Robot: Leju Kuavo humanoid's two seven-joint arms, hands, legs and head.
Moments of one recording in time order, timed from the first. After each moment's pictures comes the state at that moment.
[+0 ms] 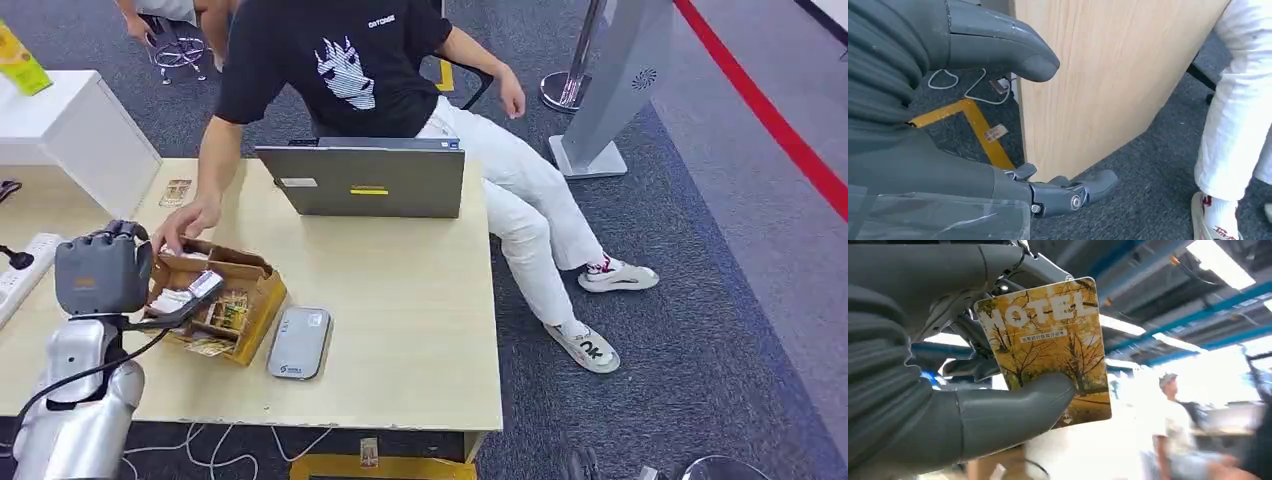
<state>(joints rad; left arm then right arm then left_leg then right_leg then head) -0.27 0.19 0.08 -1.24 -1.49 0.40 -0.16 -0.14 0.11 -0.64 -0.26 -0.09 0.30 -0.59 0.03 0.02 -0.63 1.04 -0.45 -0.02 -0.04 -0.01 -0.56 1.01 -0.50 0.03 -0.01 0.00</state>
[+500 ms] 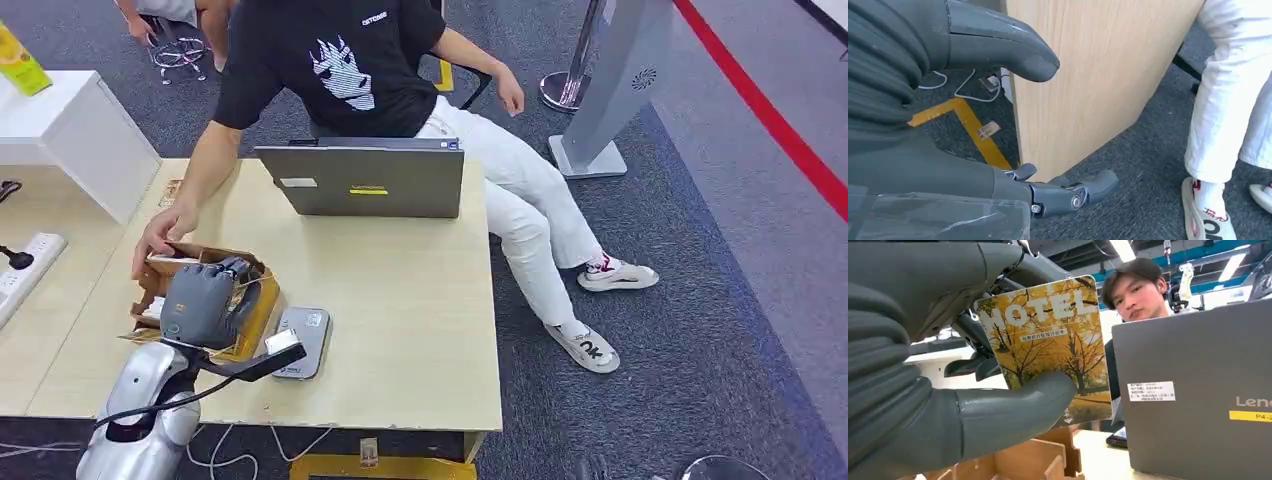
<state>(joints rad) -0.15 0.13 -0.13 -1.40 -1.27 0.20 -0.29 -0.13 0.11 -0.70 -0.25 -0.07 0.31 -0.60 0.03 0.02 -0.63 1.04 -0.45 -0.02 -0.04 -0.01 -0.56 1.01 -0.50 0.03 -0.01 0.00</state>
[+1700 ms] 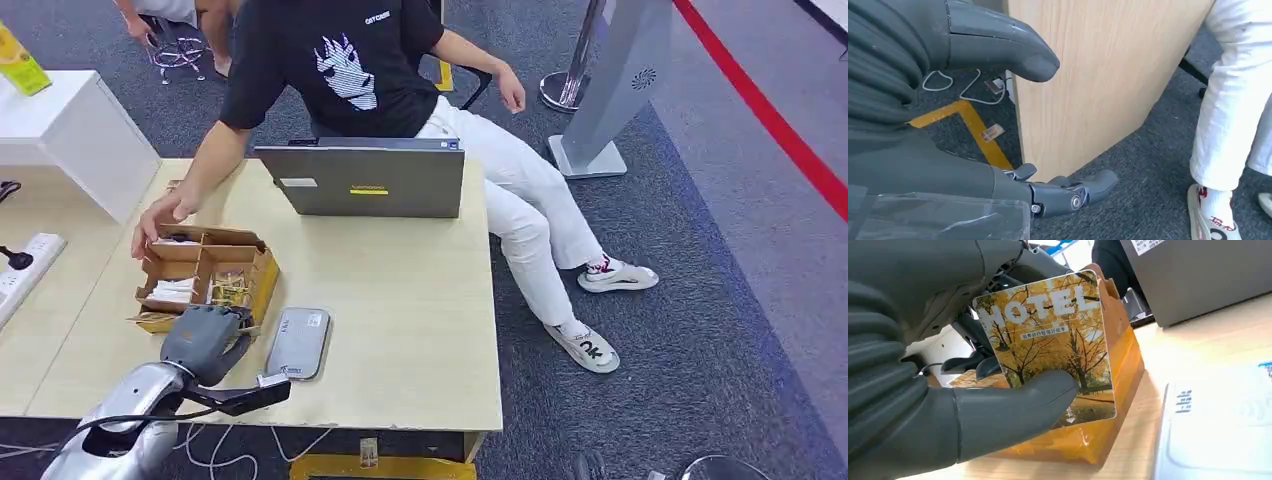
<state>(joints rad) -0.14 0.37 -0.31 -1.30 -1.21 -0.01 -0.16 -0.15 0.11 -0.73 -0.25 -0.03 0.32 -0.58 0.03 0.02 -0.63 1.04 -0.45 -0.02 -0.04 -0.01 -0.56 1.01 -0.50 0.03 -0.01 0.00</state>
